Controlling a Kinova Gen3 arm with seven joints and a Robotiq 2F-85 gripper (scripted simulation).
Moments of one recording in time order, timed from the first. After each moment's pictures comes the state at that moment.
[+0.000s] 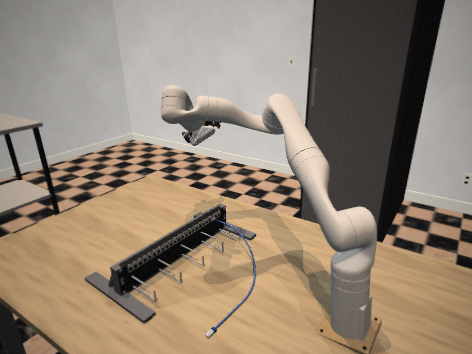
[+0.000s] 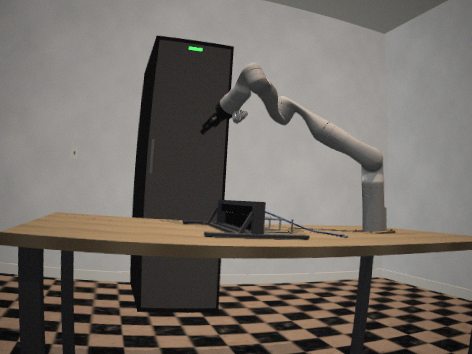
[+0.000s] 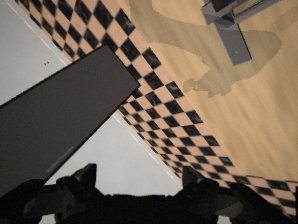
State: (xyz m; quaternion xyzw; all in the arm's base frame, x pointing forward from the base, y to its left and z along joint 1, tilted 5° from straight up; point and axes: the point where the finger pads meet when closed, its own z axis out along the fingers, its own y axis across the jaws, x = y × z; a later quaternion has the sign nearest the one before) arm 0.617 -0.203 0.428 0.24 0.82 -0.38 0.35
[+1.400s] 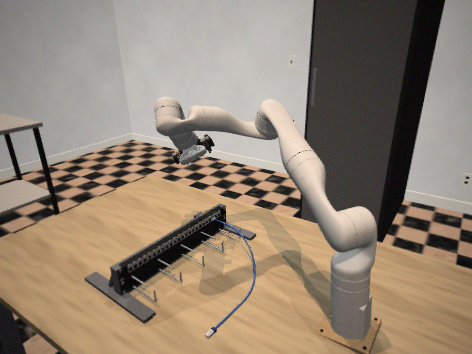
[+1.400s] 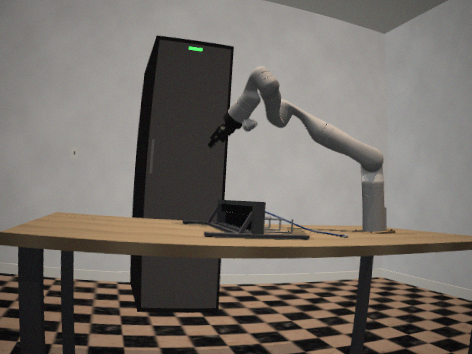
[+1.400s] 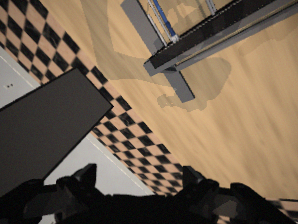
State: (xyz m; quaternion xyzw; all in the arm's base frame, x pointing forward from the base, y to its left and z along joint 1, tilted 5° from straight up) arm 0.605 -0.124 0.360 0.26 0.86 -0.30 0.33
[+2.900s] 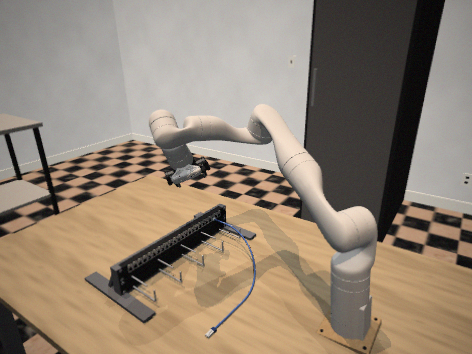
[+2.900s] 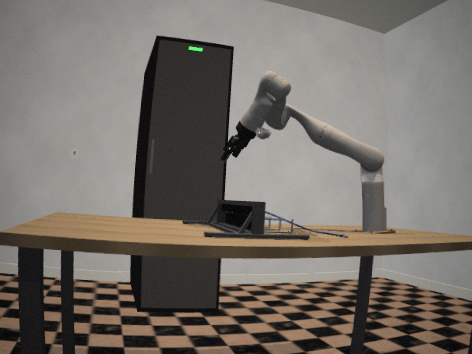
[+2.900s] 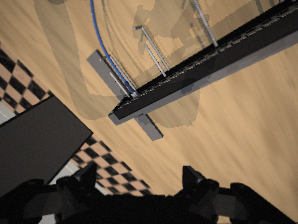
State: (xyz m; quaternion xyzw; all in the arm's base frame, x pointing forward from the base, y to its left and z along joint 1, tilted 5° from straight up) arm 0.574 -0.051 0.299 0.29 0.88 -0.23 0.29
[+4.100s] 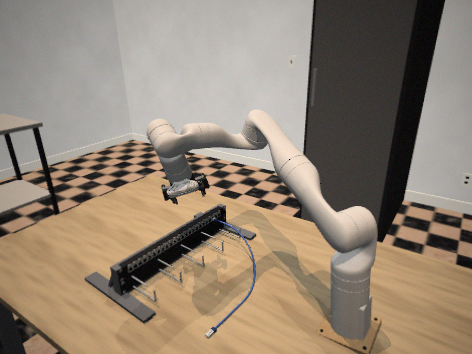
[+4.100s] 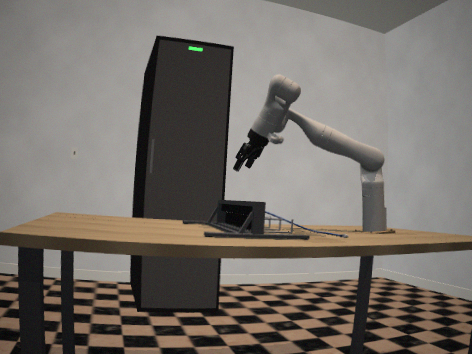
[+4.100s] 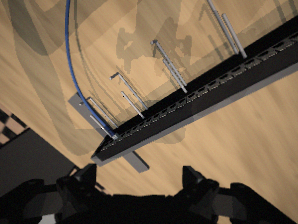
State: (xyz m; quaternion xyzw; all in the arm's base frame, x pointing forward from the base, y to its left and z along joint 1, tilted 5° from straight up) arm 0.541 0.000 0.259 0.32 0.89 -0.18 0.26
